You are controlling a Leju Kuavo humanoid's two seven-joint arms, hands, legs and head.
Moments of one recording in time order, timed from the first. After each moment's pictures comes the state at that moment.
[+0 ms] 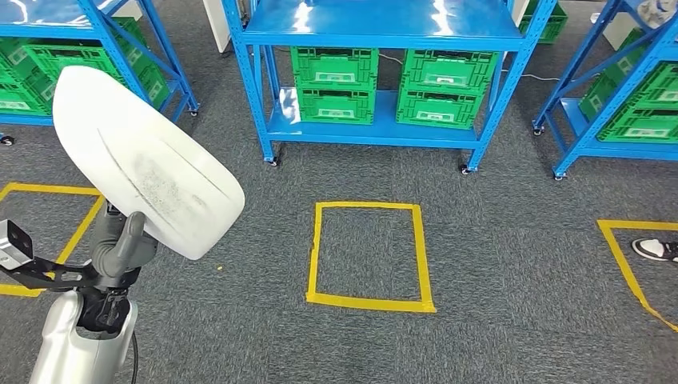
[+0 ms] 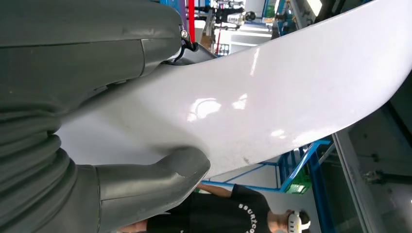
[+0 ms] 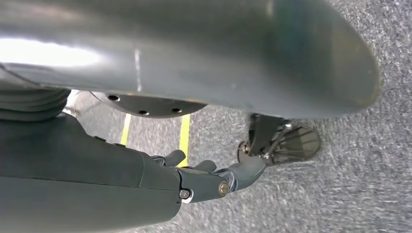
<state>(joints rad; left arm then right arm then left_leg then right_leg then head) -0.14 0.12 0.13 -1.51 0.49 -0.67 -0.50 -0.05 0.12 -0.27 -0.17 0.12 0.07 0.03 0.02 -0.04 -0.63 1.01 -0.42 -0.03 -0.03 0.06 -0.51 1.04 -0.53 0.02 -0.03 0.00</state>
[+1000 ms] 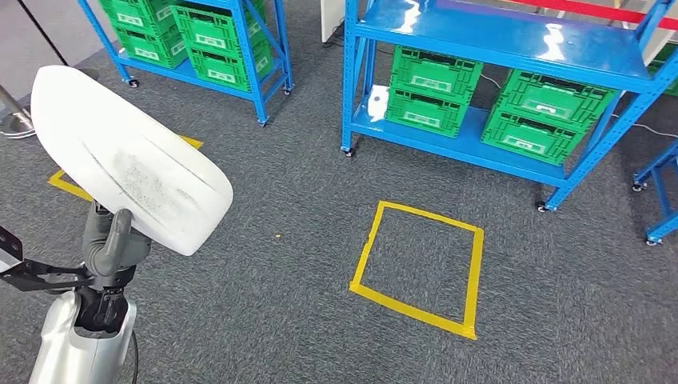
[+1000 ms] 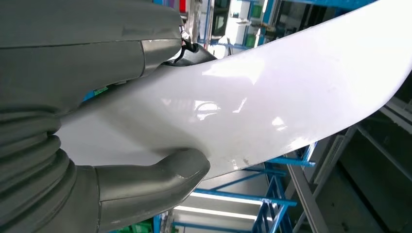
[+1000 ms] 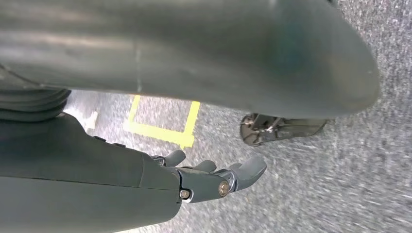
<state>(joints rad) -0.14 0.10 0.16 -1.48 0.50 -0.68 -0.53 -0.05 0.08 -0.27 -0.17 0.15 0.06 0.05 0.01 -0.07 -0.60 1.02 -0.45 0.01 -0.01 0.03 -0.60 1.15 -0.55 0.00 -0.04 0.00</state>
